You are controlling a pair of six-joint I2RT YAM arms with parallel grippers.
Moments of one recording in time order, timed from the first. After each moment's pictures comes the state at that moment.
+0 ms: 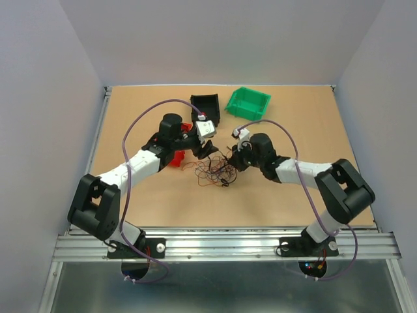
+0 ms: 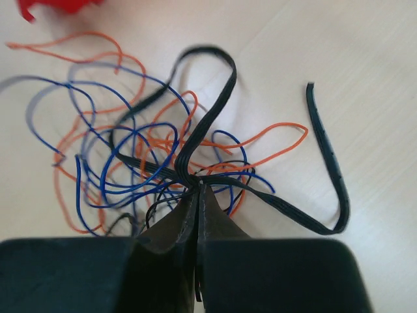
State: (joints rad) left arm -0.49 1.45 0.91 0.15 0.69 0.42; right arm 0.58 1.65 0.76 0.32 -0.31 0.05
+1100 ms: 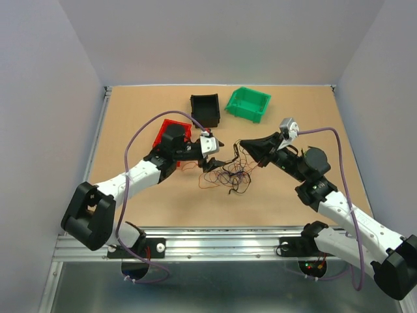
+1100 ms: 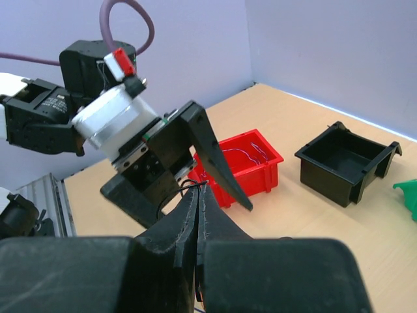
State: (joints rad) left arm -0.56 1.37 0.80 0.31 0.81 0.42; right arm 0.58 0.88 0.59 0.53 -0.35 0.26
